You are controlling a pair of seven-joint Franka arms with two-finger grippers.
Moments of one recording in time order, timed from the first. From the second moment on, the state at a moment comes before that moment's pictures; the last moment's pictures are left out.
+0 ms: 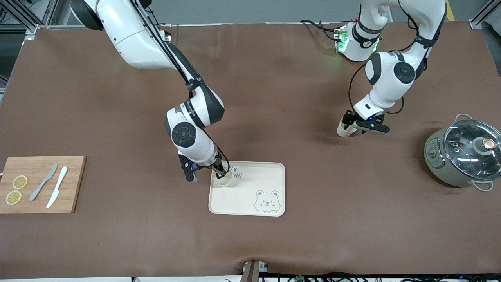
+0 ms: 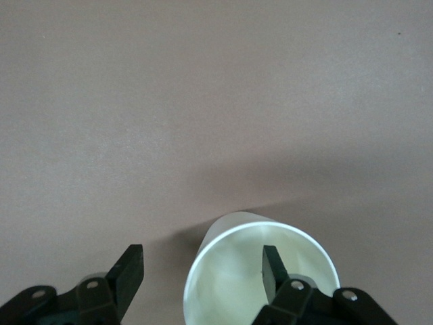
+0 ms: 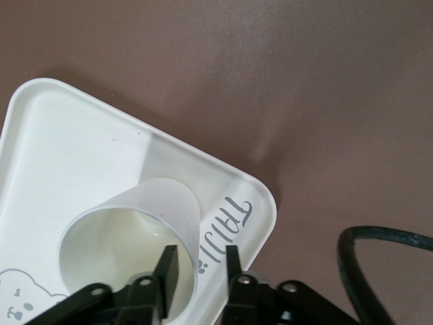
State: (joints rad) left arm -0.24 0.11 0.02 -2.63 -0.27 2.89 0.29; right arm 0.52 0.74 0.03 -1.49 0.13 2.33 1.60
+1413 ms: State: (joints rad) left arm -0.24 0.08 0.02 -2.37 -0.28 2.58 0.23; right arm 0.30 0.58 0.08 -1.52 0.13 2.05 1.16
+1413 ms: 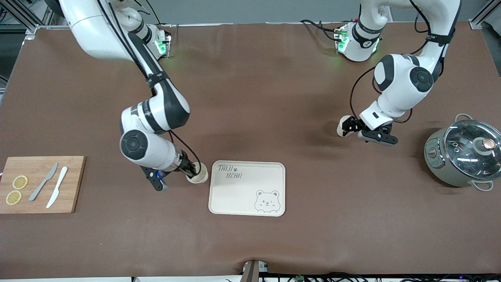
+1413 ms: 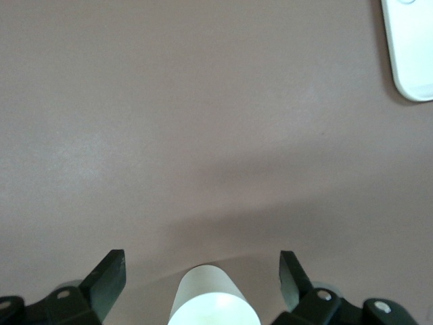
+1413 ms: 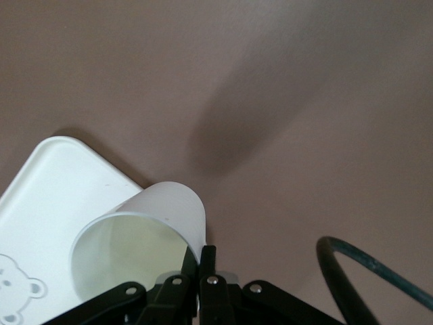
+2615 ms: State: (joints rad) left arm -0.27 0.09 0.01 -1.86 -0.07 2.05 -0.10; right arm 0.05 0.34 0.03 -1.92 0.13 2.09 0.35
